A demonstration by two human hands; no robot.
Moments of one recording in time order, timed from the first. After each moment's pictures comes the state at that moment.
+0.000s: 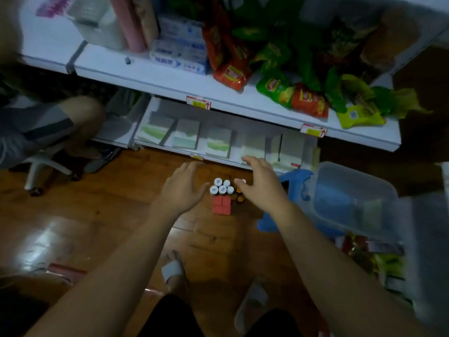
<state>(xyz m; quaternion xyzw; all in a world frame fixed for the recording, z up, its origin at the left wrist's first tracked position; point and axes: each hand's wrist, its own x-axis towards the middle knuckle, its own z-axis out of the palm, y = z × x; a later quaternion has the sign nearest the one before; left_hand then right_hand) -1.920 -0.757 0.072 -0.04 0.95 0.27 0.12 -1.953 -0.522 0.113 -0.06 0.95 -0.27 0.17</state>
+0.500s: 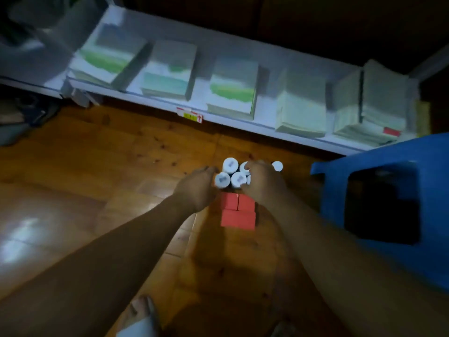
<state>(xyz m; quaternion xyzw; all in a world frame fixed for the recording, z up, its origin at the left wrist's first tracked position) -2.021 -0.751 -0.484 0.02 0.94 0.25 0.25 -2.061 -0.547 -0.463 -0.08 0.96 -0.15 0.23</state>
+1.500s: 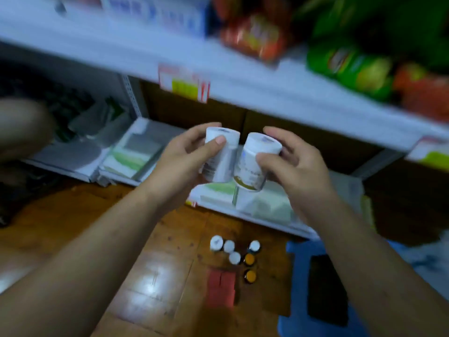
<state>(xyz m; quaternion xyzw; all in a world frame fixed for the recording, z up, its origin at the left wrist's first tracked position) -2.127 -0.742 -0.120 -0.06 0.62 0.78 0.02 -2.148 -0.532 -0.099 -0.06 0.76 -0.64 0.06</state>
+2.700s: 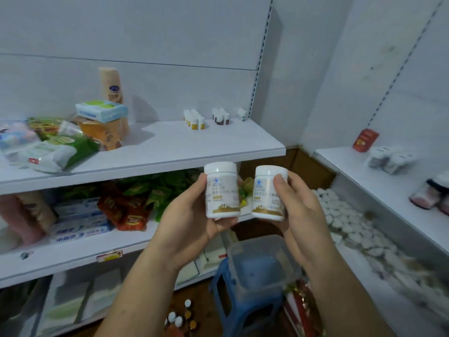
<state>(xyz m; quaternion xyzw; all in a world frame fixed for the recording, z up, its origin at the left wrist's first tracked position) -1.921 -0.572 0.480 0.10 0.38 0.85 0.34 -1.841 -0.392 0.481 0.11 0.61 -0.75 -0.23</state>
